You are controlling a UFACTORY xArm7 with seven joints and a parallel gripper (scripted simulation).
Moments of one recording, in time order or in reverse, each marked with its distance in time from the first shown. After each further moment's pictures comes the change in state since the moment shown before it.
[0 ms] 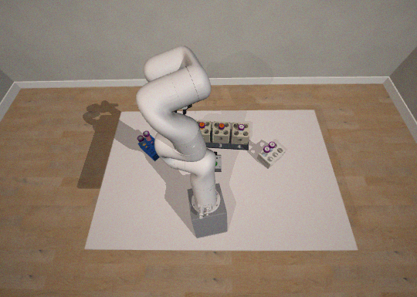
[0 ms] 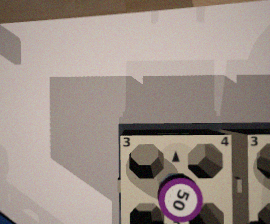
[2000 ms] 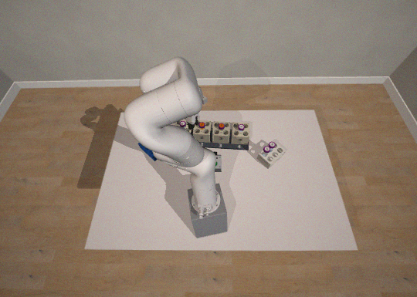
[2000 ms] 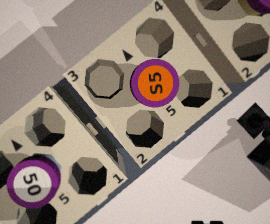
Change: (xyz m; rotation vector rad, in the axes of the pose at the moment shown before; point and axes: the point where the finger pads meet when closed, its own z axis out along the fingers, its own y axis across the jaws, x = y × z) arm -0.070 0.068 0.015 -0.073 -0.112 0.676
